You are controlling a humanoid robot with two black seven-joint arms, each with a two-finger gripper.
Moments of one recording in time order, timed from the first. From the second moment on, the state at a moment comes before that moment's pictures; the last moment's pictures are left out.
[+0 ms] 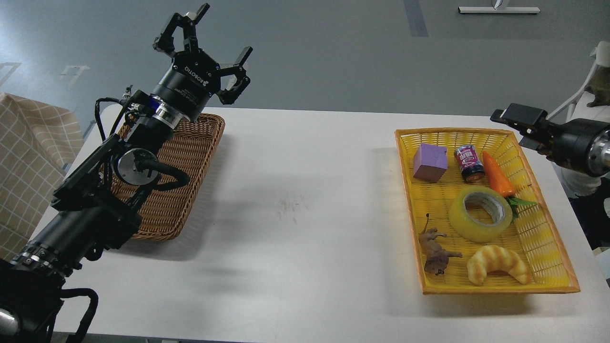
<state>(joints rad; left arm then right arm) -0.62 0.27 -1.08 -1.02 0.23 -0.49 -0.25 0.57 -0.84 0.95 1.41 -1.20 0.49 -0.28</state>
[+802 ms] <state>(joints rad) -0.62 0.28 -1.08 -1.02 0.23 -0.49 -0.25 0.44 -0.86 0.86 1.42 -1.45 0.49 -0.29</state>
